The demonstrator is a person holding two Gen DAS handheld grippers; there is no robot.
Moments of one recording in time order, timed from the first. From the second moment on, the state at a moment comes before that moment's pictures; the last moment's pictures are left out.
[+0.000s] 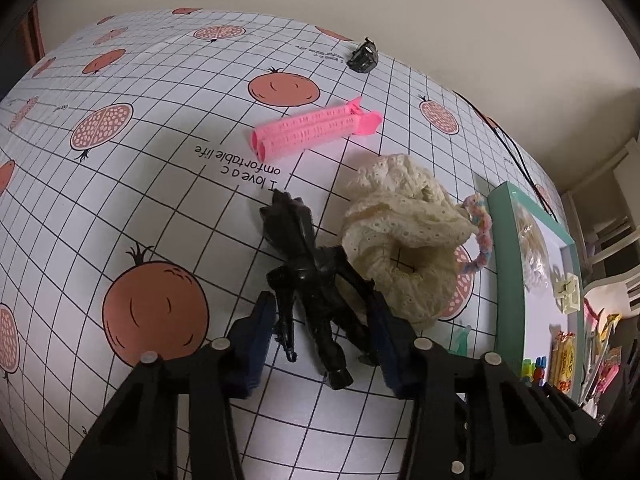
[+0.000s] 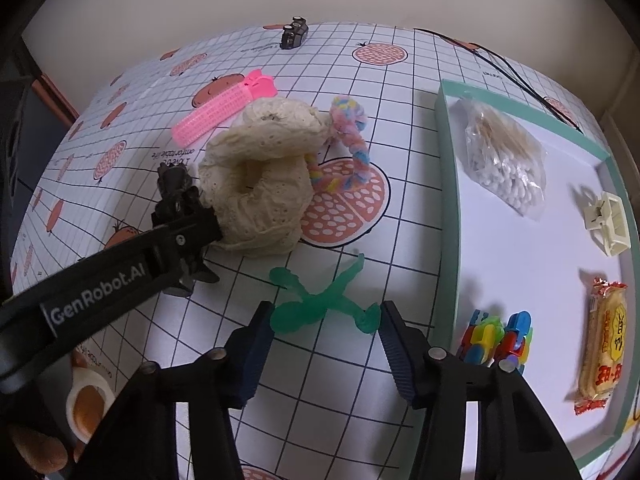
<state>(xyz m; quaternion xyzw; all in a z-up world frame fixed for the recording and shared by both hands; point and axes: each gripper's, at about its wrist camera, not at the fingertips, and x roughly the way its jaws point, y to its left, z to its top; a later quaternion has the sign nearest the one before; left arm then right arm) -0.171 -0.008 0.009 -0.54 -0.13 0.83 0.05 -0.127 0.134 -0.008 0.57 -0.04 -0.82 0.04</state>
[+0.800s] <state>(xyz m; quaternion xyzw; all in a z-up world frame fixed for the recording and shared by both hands) -0.164 -0.018 0.042 -0.49 -0.16 0.85 0.04 -0.123 0.136 0.002 0.56 -0.05 -0.83 0.05</state>
